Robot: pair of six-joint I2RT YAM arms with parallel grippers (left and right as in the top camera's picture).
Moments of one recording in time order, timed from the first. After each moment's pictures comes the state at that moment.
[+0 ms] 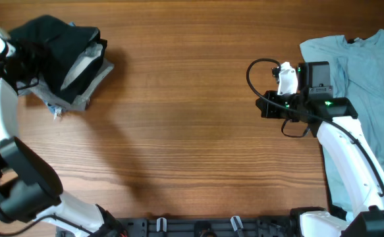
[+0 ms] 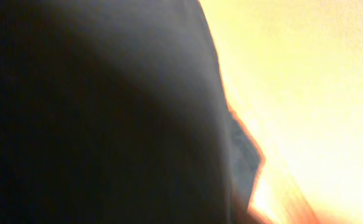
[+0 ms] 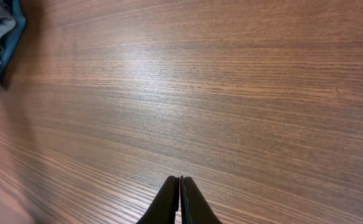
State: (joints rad) left arm 0.51 1.83 1.43 -0.45 0.49 -0.57; right arm 0.07 1.38 0.96 -0.65 -0.43 0.16
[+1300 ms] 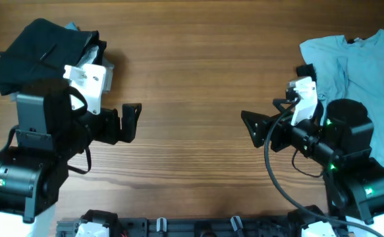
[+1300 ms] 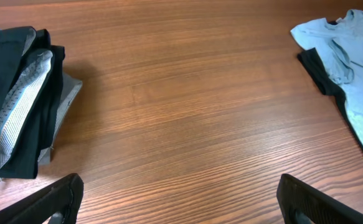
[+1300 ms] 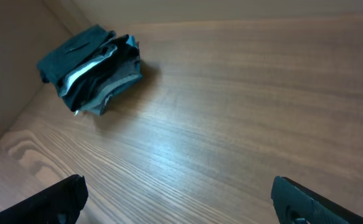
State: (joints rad) left arm -0.18 1.02 1.44 -1.17 0.18 -0.05; right arm 0.26 0.83 1.00 -0.73 -0.37 0.21
